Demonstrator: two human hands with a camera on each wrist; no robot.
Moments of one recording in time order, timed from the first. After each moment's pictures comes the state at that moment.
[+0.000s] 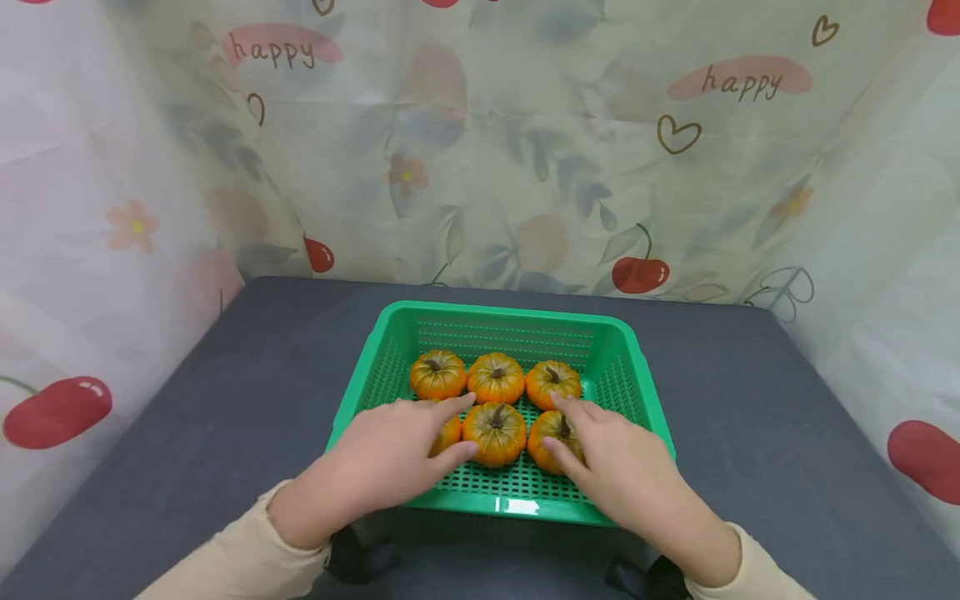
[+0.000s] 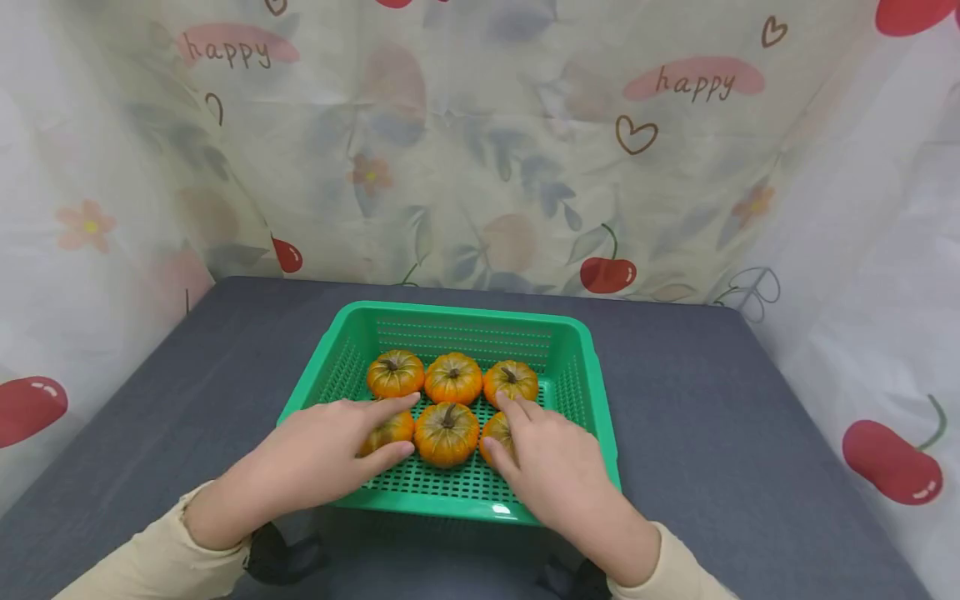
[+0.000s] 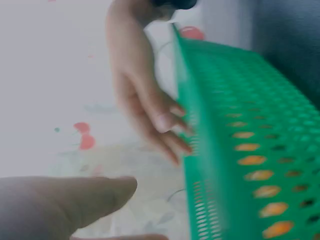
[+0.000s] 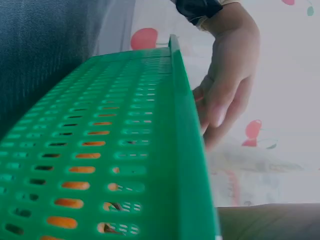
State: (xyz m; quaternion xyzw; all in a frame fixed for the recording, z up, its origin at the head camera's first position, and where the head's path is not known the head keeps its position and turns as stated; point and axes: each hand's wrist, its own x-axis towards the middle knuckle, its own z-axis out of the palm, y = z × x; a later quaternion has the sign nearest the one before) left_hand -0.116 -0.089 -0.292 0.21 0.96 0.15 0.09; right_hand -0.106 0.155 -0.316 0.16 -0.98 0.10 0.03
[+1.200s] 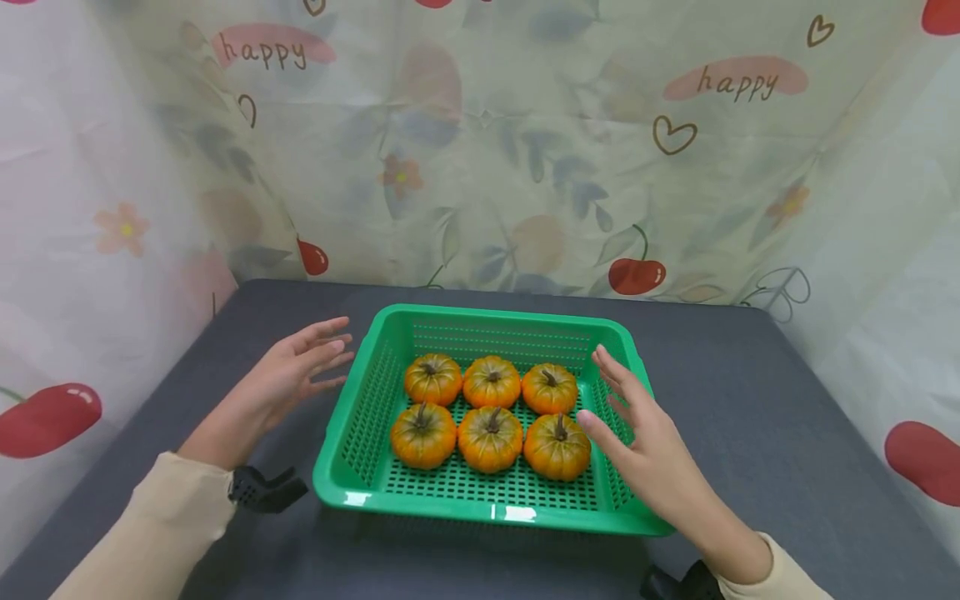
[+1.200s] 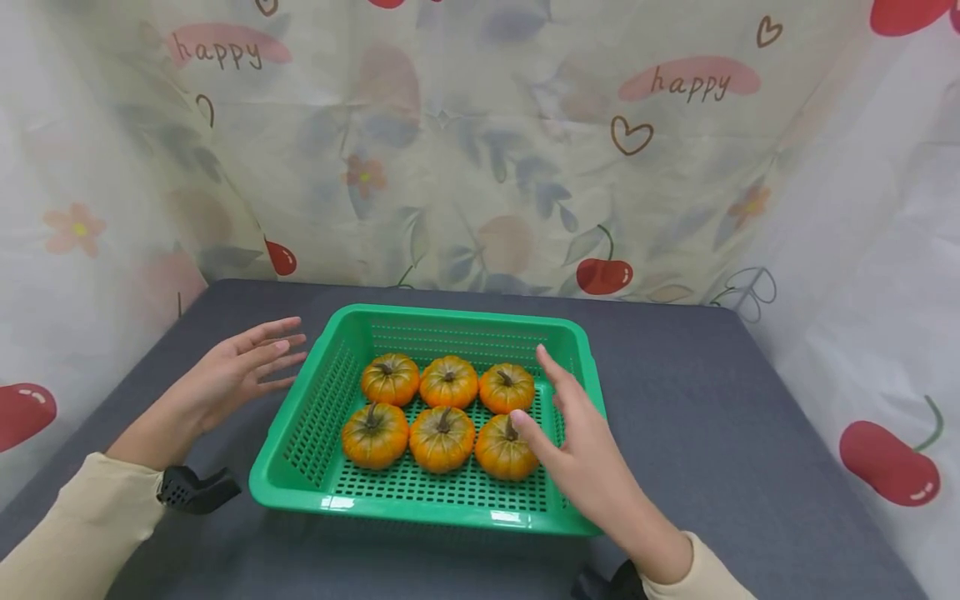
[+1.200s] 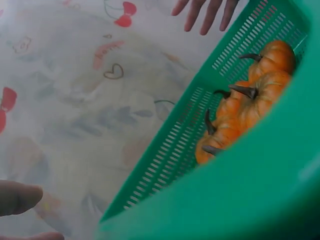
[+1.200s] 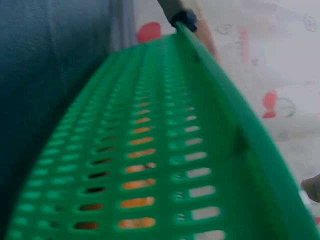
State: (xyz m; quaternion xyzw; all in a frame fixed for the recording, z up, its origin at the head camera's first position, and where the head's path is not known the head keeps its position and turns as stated) left_hand -0.196 -0.210 -0.322 0.09 0.75 0.64 0.15; right_hand -0.116 0.193 -0.328 0.17 -0.89 0.41 0.09
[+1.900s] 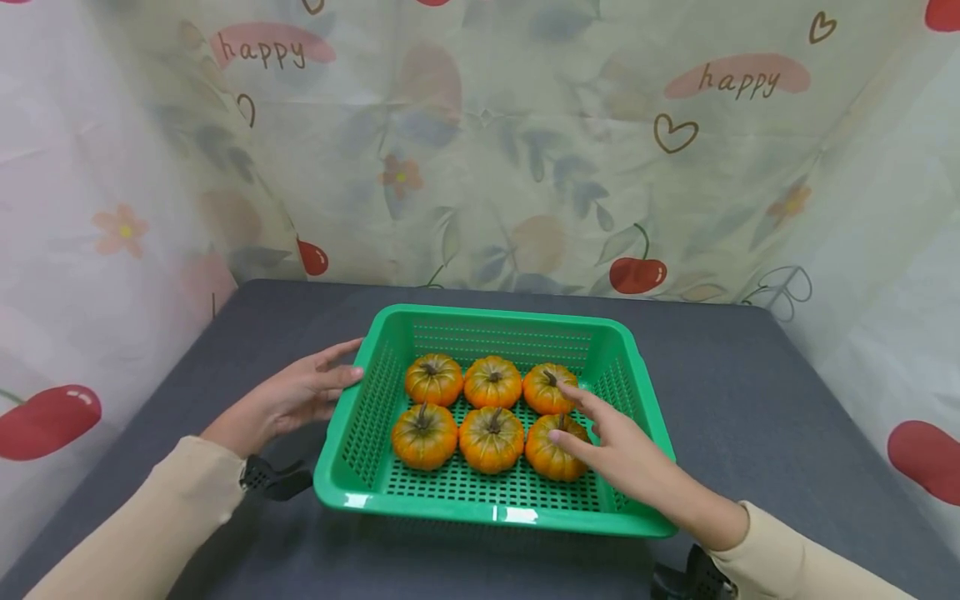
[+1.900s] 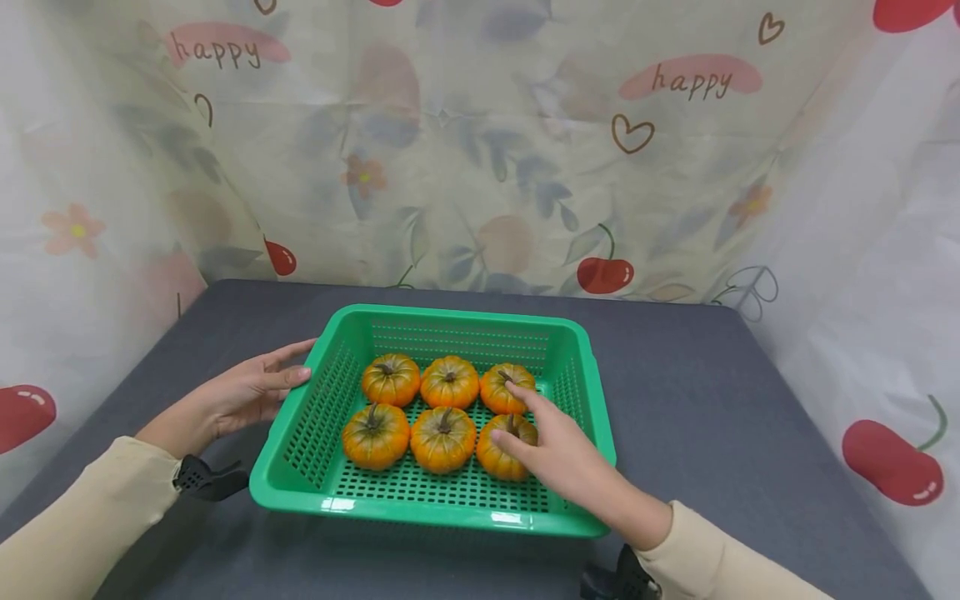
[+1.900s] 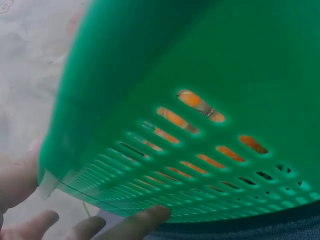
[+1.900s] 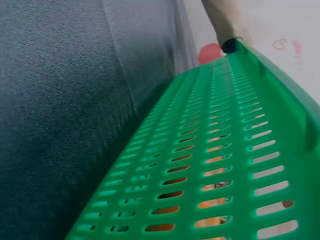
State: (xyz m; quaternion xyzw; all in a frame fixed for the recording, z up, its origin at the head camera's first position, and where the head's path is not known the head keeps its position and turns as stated) left_hand -0.217 -0.216 -0.353 0.05 0.66 0.69 0.29; right_hand -0.137 0.181 -0.339 0.11 -0.90 0.40 -0.11
